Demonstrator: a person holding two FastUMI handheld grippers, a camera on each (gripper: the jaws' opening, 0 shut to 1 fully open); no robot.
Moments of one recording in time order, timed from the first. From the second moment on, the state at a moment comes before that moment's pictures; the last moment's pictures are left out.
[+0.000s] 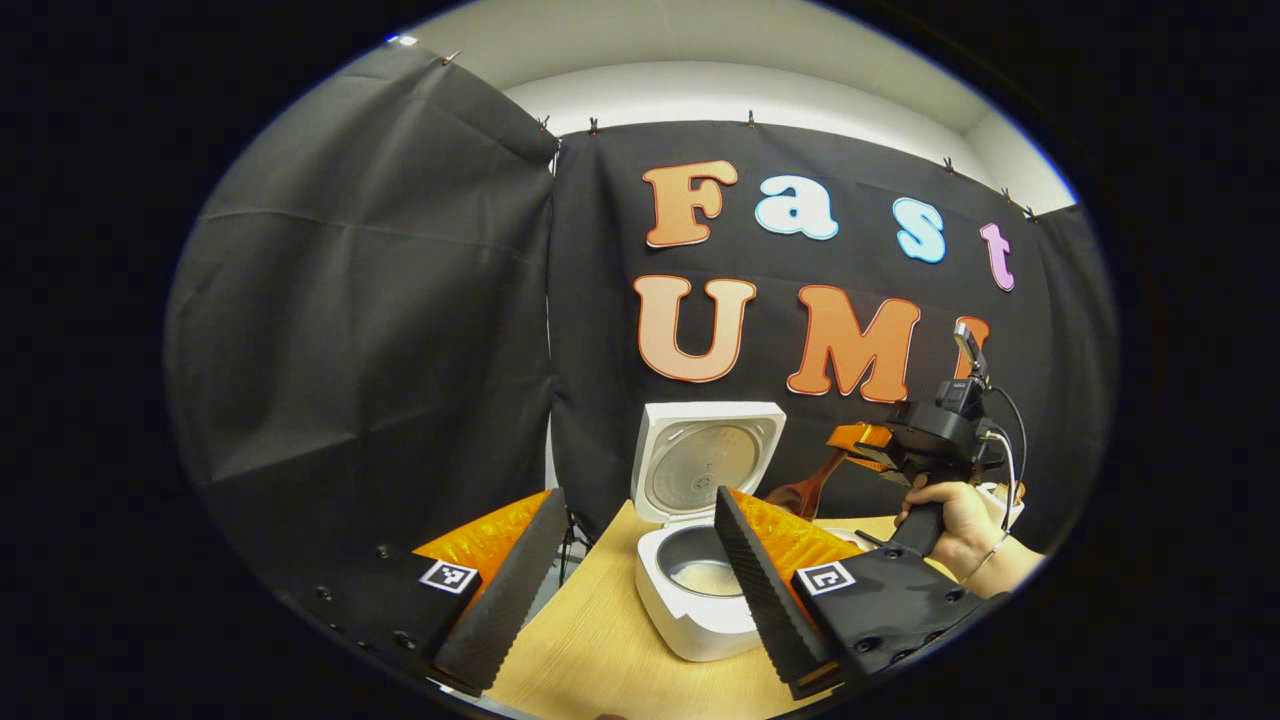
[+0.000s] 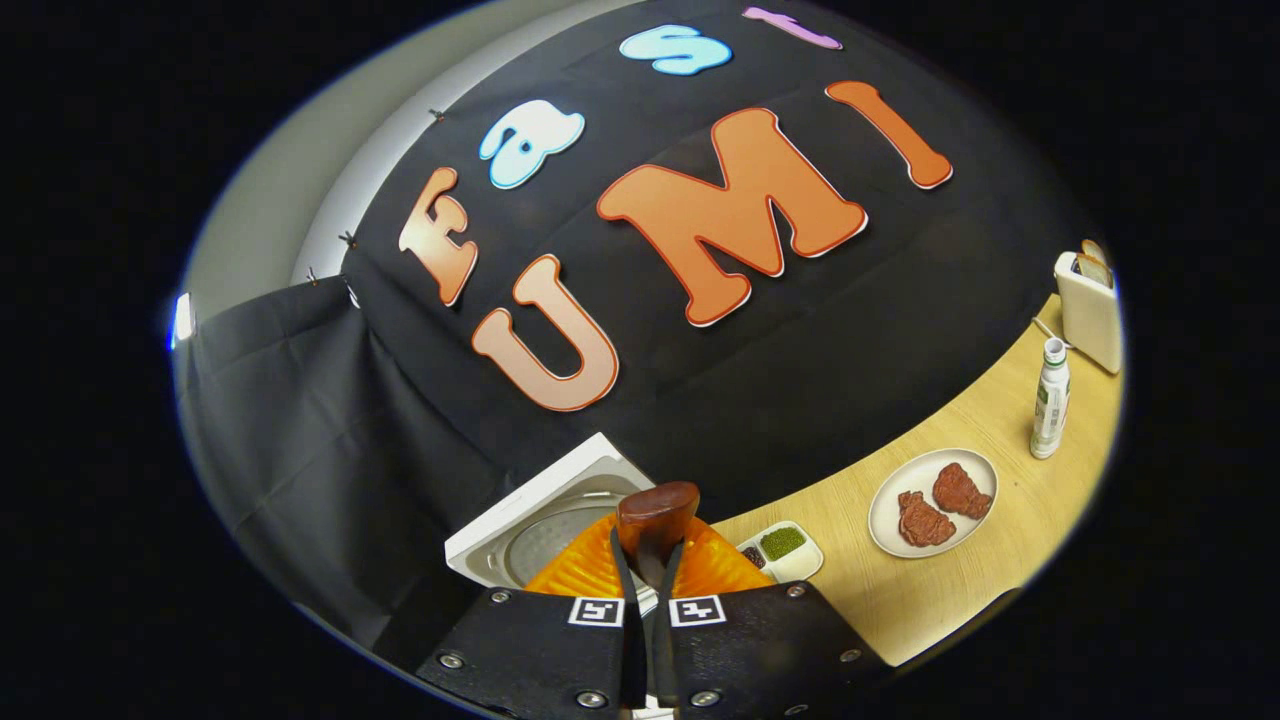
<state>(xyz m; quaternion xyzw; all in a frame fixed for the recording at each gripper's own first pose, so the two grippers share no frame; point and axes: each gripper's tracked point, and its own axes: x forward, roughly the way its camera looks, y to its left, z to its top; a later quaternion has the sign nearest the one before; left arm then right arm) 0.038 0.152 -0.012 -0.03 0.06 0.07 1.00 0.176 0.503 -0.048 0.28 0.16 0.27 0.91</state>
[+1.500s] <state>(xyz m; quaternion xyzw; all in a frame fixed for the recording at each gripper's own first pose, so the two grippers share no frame) 0.038 0.161 -0.030 -0.03 0.07 0.07 0.99 0.170 0.512 -0.034 0.06 0.02 0.42 0.91</state>
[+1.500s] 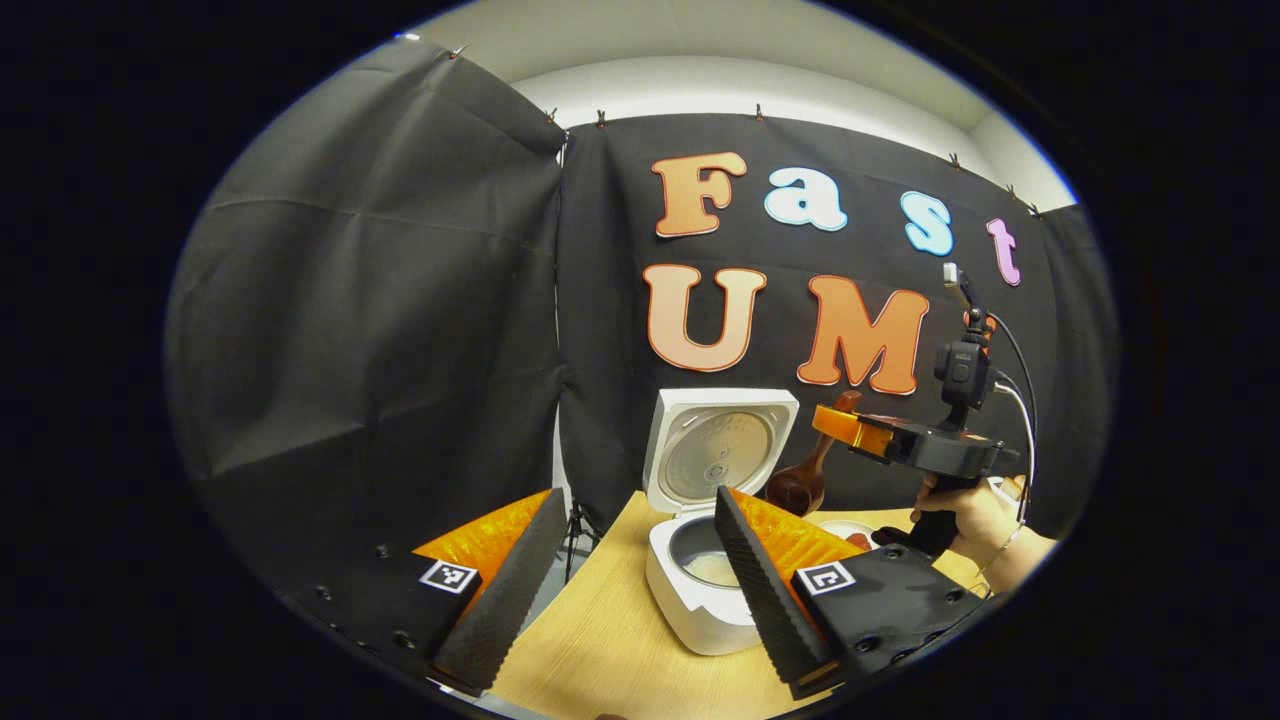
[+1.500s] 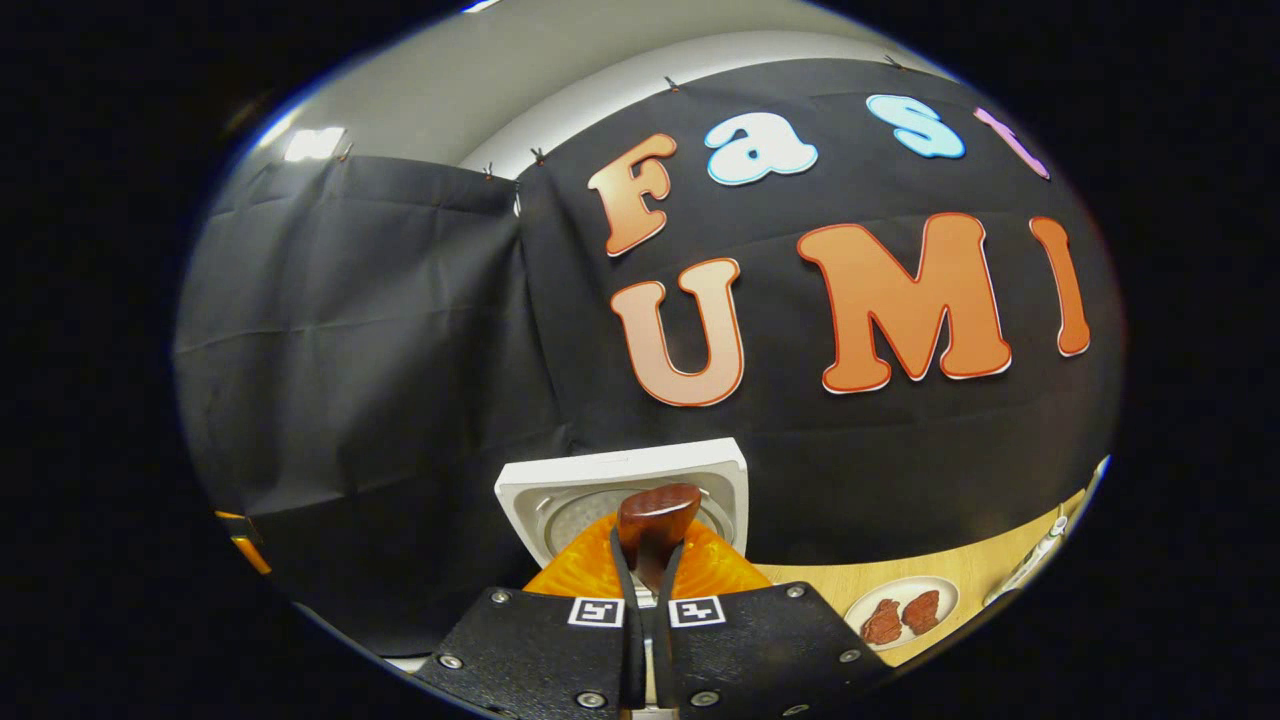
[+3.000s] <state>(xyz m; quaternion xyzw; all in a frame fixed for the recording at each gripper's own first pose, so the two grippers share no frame) 0.044 0.107 -0.005 -0.05 0.04 0.03 1.00 0.204 0.393 -0.034 0.18 0.05 0.26 0.95</state>
